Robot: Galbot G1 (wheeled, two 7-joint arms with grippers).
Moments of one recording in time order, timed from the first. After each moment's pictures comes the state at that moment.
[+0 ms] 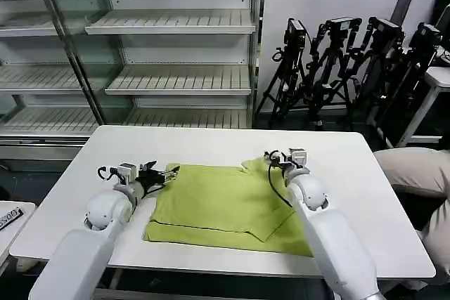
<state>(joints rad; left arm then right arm) 0.79 -1.06 -0.26 -1.56 -0.52 0.58 0.06 -0.61 1.31 0.16 1.39 0.45 -0.57 0.24</state>
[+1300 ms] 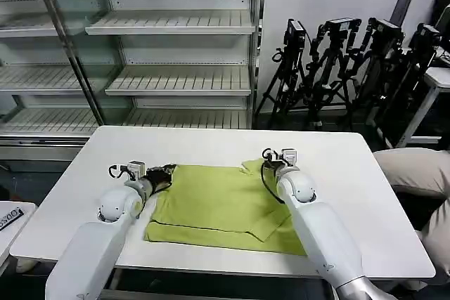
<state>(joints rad) 0.72 -1.11 -0.22 -1.44 -0.54 0.58 0.05 -0.56 1.34 0.13 1.26 0.49 -0.55 0.22</state>
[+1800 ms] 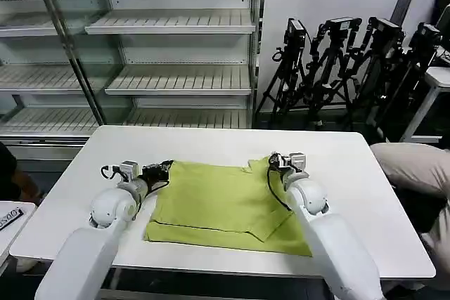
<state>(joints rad) 0.79 -1.09 -0.27 -1.57 -0.57 0.57 0.03 -0.70 1.25 0.16 1.54 0.51 -0.55 0.24</state>
